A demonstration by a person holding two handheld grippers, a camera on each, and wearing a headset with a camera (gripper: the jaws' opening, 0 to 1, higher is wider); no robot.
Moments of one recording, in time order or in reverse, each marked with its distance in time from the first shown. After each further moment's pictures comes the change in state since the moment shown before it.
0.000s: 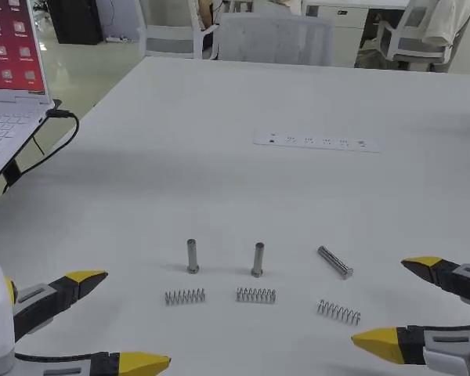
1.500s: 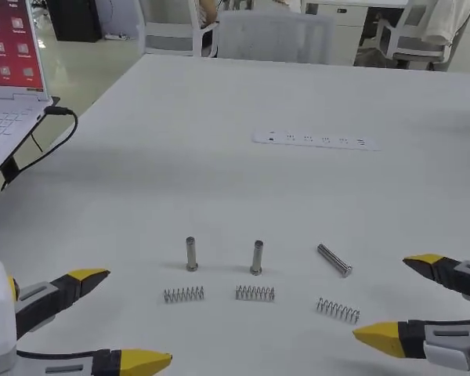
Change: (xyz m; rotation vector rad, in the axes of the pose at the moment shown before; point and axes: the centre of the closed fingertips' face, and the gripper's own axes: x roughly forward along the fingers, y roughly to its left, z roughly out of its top) left arm 0.001 -0.001 -0.001 -0.006 -0.003 -0.004; right arm 0.000 -0.005 0.000 -0.002 0.019 -0.010
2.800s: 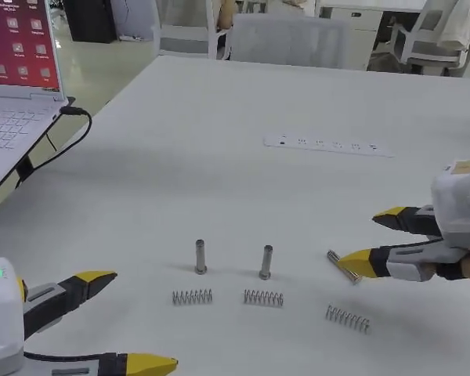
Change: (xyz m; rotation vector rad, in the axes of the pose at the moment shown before) left arm -0.004 -0.001 -0.001 -0.003 0.003 0.008; right arm 0.050 -0.040 0.053 -0.102 0.098 -0.009
